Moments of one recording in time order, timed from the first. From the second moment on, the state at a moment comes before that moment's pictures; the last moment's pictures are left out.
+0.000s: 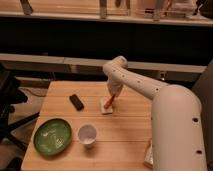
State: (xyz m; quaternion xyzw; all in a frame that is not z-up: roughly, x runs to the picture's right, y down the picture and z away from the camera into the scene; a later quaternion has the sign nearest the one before) arm 0.080 0.040 0.924 -0.26 -0.13 -0.48 0.83
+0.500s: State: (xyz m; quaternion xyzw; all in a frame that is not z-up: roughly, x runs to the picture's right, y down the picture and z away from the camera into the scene) arm 0.068 0.034 0.917 -0.18 -0.17 -0.48 0.84
